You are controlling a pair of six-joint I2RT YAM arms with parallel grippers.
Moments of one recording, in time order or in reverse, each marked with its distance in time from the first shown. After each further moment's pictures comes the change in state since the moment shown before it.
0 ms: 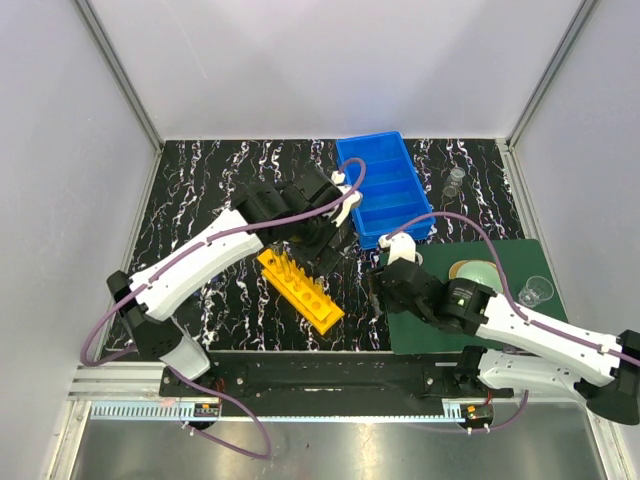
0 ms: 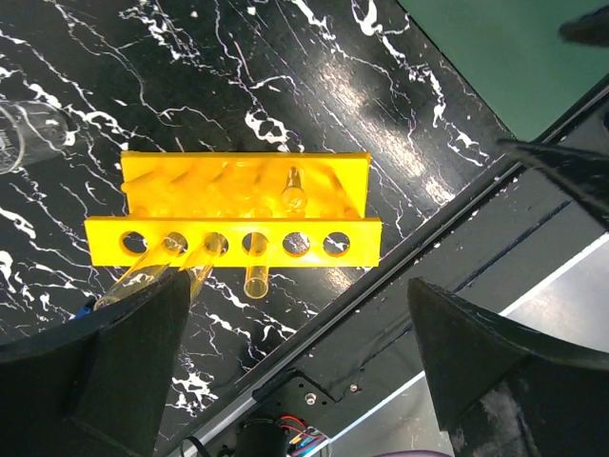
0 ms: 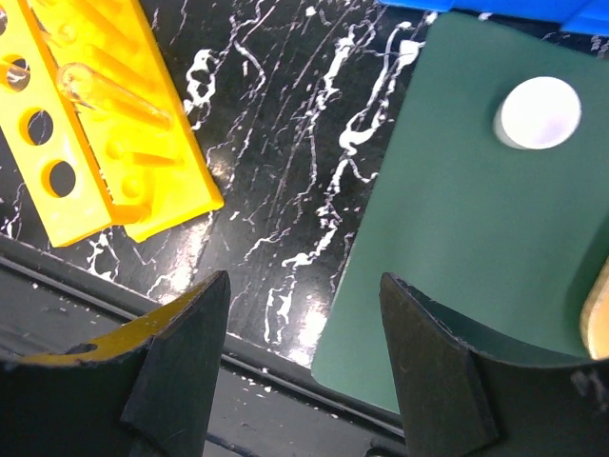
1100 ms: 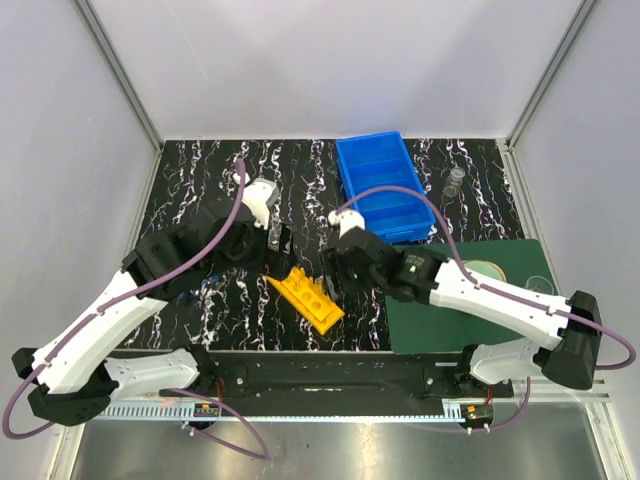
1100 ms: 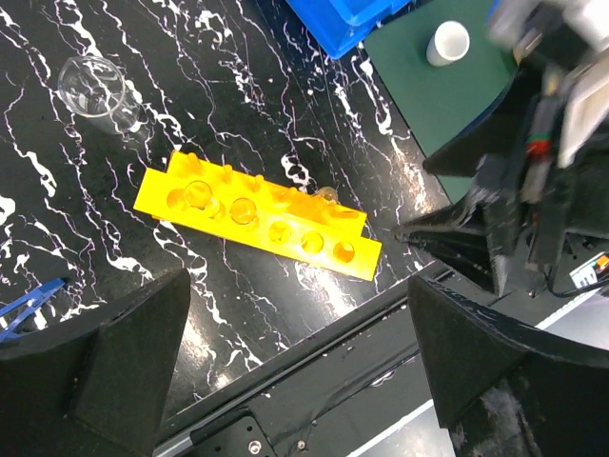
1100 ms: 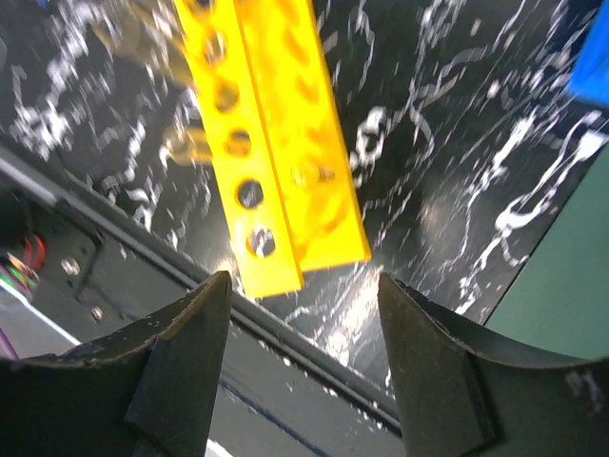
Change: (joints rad) left arm 0.052 -0.533 -0.348 0.199 -0.148 -0.230; right arm 0.004 0.375 0.264 0.108 -0.272 -0.014
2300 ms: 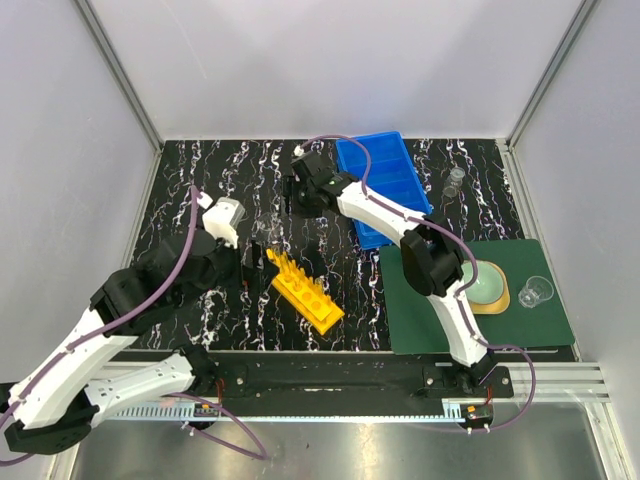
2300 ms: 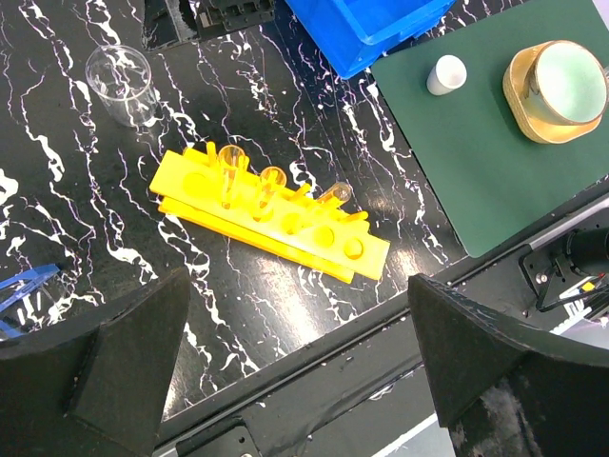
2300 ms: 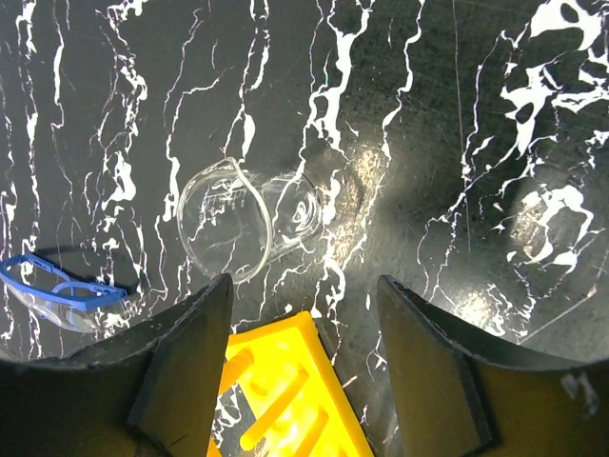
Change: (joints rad) left arm 0.002 -0.262 -0.203 0.078 -0.055 -0.064; right arm -0.337 0.951 0.884 0.097 -0.240 0.059
